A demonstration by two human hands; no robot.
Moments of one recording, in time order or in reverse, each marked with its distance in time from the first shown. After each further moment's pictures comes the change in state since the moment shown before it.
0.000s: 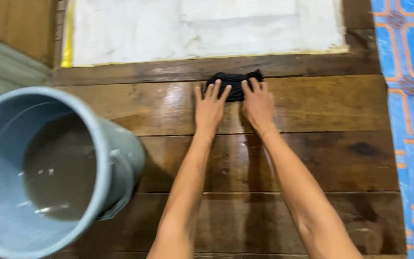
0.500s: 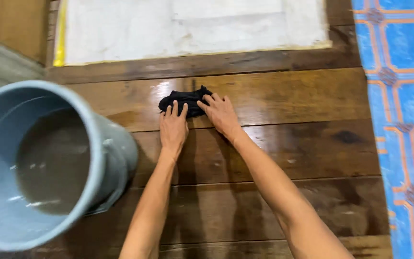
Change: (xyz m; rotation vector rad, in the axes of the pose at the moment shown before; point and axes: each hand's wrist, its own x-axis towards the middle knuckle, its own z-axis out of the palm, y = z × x) left_hand -0.097 -0.061 -0.013 0.017 0.097 -0.109; right_hand -0.016 -0.073 0.005 0.065 -0.197 -0.321
